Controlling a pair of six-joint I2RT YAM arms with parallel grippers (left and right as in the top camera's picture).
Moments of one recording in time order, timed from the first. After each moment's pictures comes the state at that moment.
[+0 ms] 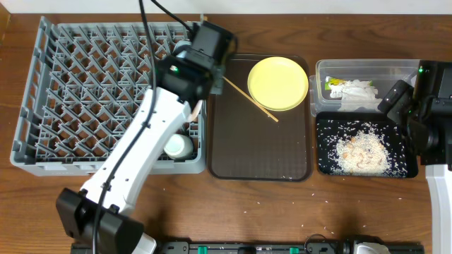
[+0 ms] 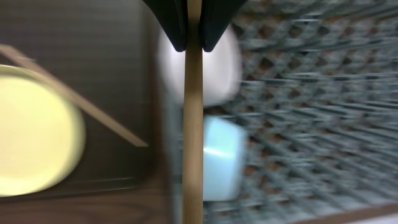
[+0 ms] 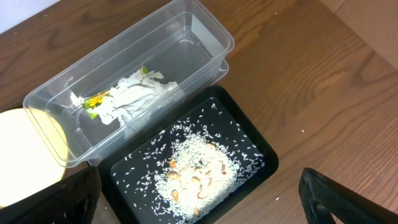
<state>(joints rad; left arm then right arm) -0.45 1.69 1.69 -1.02 -0.38 -0.23 -0.06 1.23 1.44 -1.17 0.40 0.52</state>
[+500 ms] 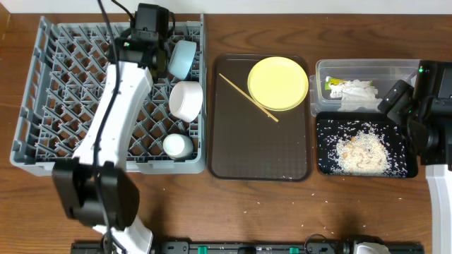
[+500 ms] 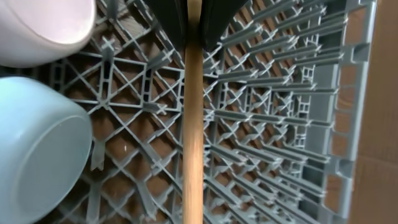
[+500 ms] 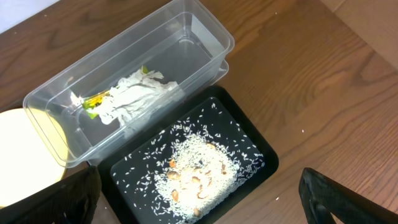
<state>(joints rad) -0.15 1.85 1.69 -0.94 -0.48 -0.04 -0.06 1.23 1.44 -1.17 0.40 0.52</state>
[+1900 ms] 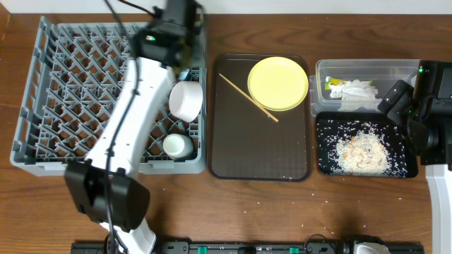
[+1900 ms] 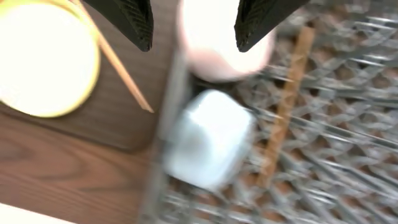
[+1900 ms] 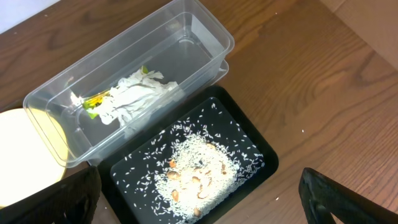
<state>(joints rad) -0.33 1.85 1.85 -1.02 -0.22 -0.54 -0.06 1.23 1.44 -1.17 0.40 0.52</state>
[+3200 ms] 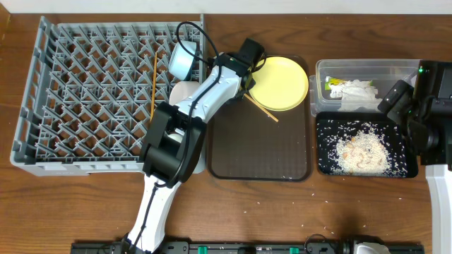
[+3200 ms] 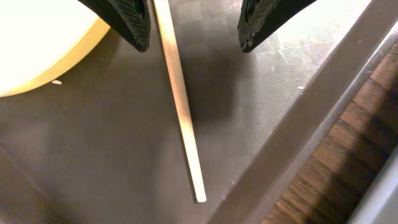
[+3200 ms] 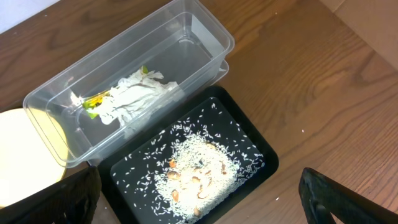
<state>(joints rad) -0.51 2.32 1.85 -0.78 -0.20 -1.12 -0.06 1.23 1.44 -1.17 0.40 0.52</state>
